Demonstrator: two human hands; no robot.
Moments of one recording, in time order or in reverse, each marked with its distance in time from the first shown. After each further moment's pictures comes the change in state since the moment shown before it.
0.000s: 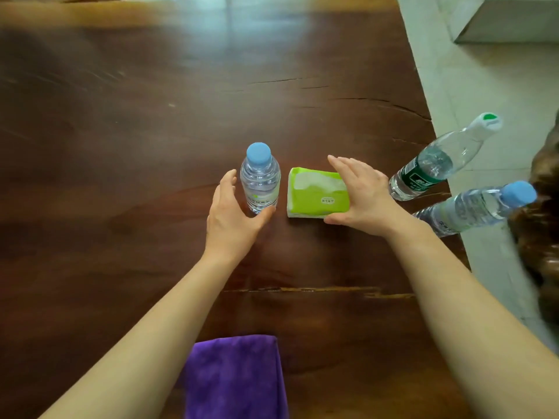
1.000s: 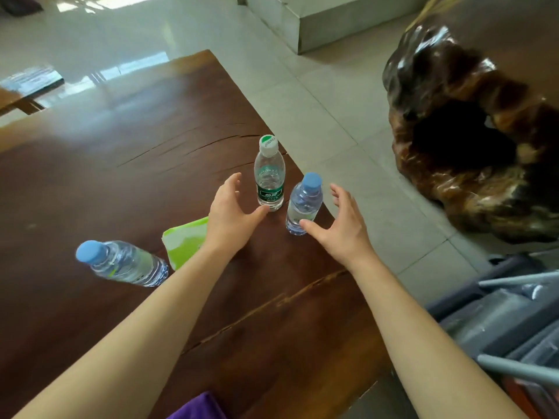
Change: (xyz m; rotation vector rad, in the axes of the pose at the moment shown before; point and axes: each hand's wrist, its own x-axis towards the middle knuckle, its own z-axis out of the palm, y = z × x) left_hand -0.009 0.176 0.139 0.076 -0.380 0.375; right_hand -0.162 0.091 -0.042 0.566 0.564 0.698
